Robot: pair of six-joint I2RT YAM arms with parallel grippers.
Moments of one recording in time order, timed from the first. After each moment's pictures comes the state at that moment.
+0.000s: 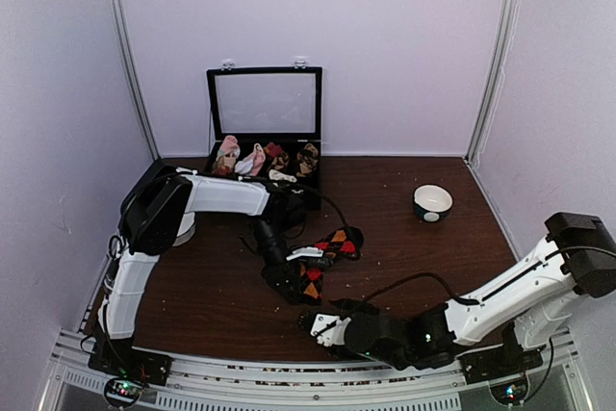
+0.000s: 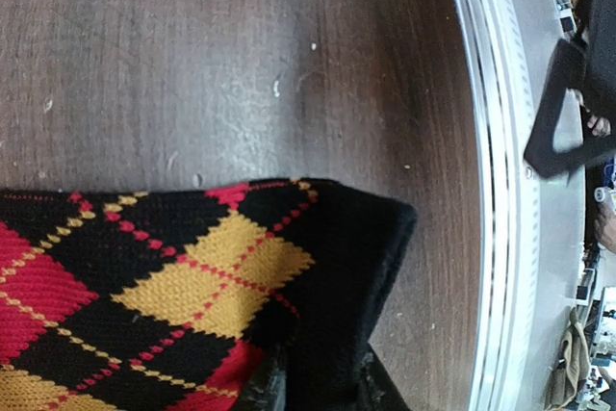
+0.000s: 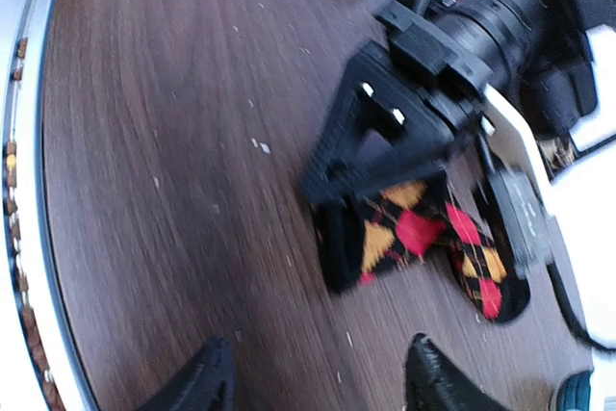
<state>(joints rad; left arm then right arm) -0.81 2.30 1.69 -1.17 0.74 0.83 1.54 1.58 0.64 0.25 0.67 -0.18</state>
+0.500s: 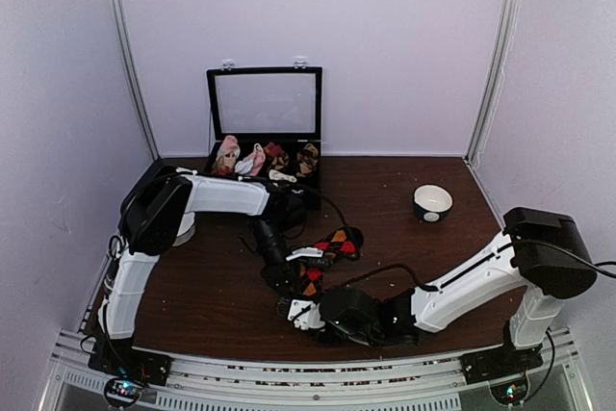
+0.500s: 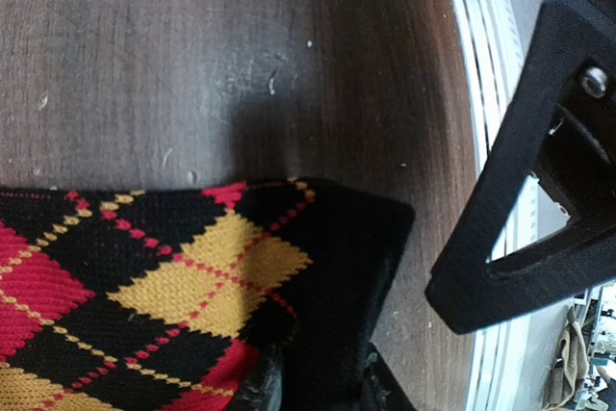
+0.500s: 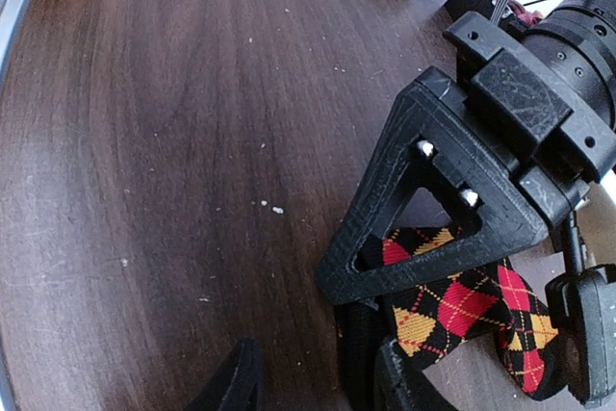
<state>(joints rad) -0.81 2.30 1.69 -1.18 0.74 0.83 1.38 1.81 0.79 0.37 0.42 -0.31</state>
